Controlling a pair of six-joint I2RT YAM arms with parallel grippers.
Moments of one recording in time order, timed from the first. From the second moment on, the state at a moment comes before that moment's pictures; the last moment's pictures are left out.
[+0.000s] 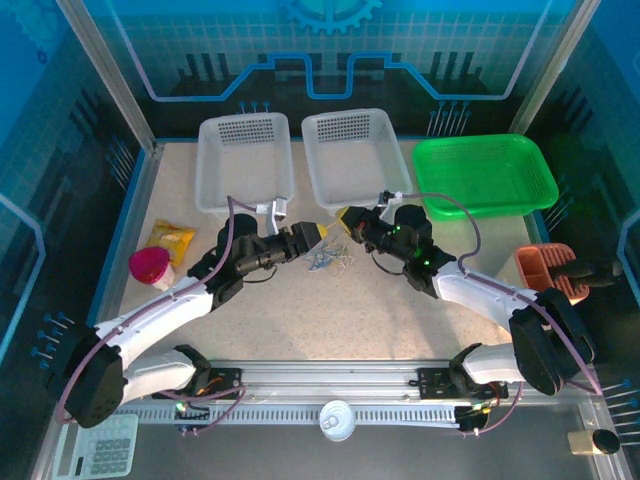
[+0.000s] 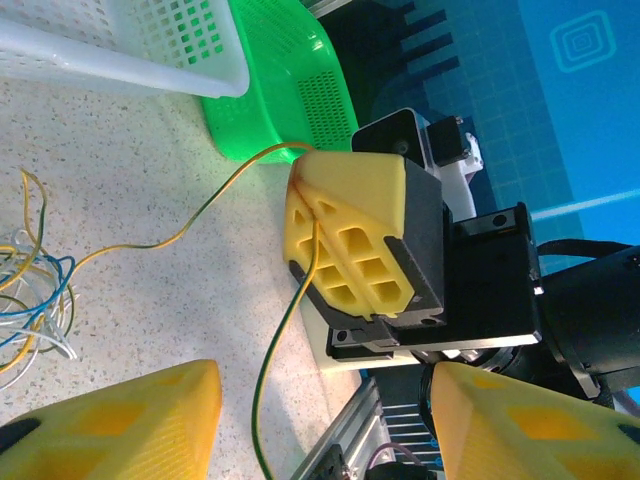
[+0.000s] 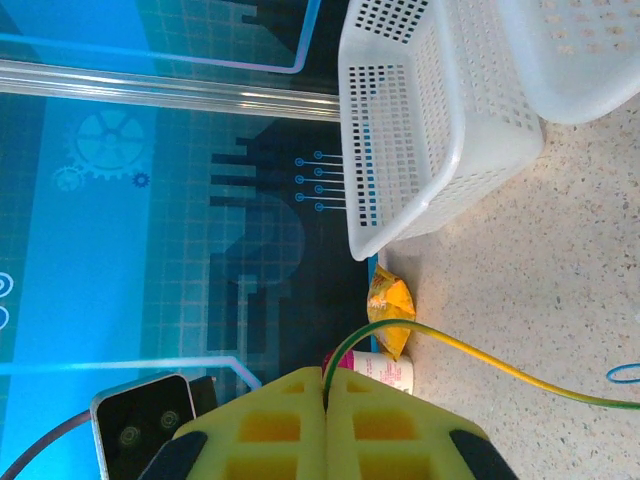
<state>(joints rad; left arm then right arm) -0.57 1.14 0.66 0.26 0.42 -1.06 0.57 1.33 0.69 0.48 -0.29 1.39</state>
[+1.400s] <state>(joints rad) -0.59 1.20 0.77 0.22 0.41 -1.04 0.57 1.26 0.61 0.43 -0.33 1.31</state>
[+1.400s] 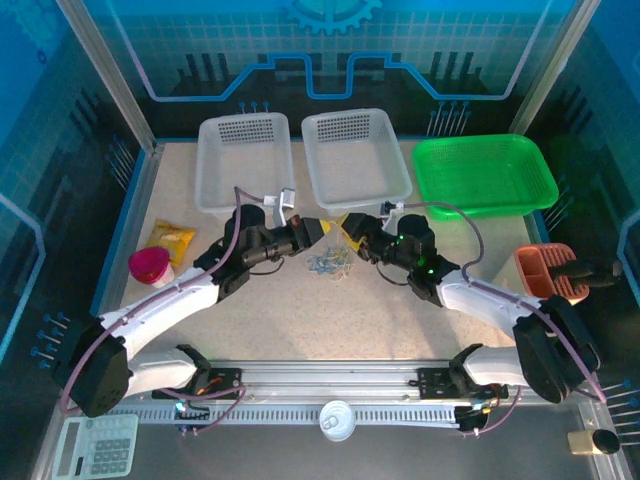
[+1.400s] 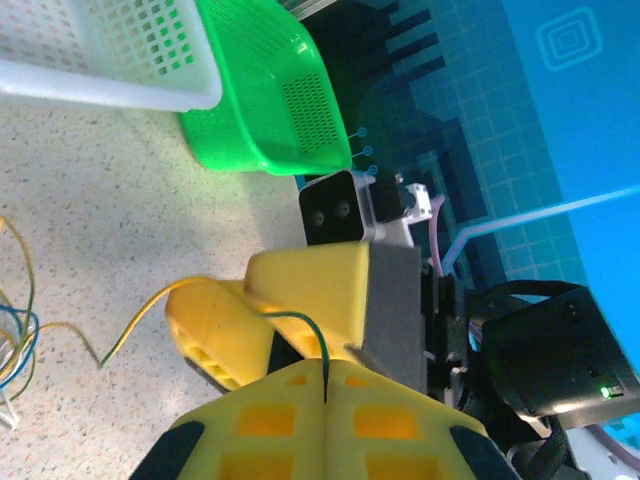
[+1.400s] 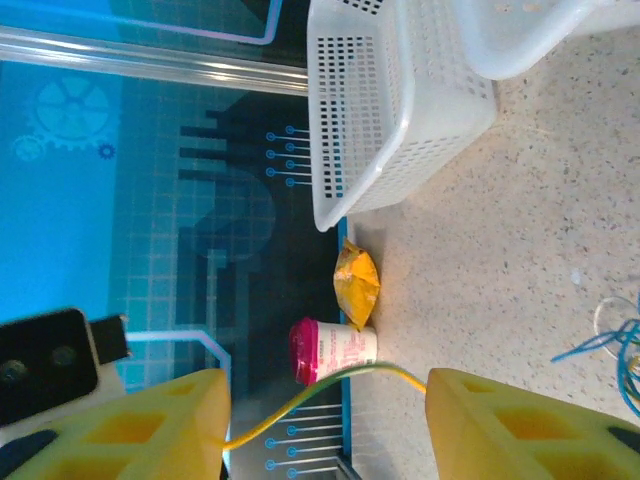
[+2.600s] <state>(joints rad) -0.62 1.28 1.37 -0.09 0.55 -0.93 0.67 1.23 0.73 0.08 -0.08 0.47</state>
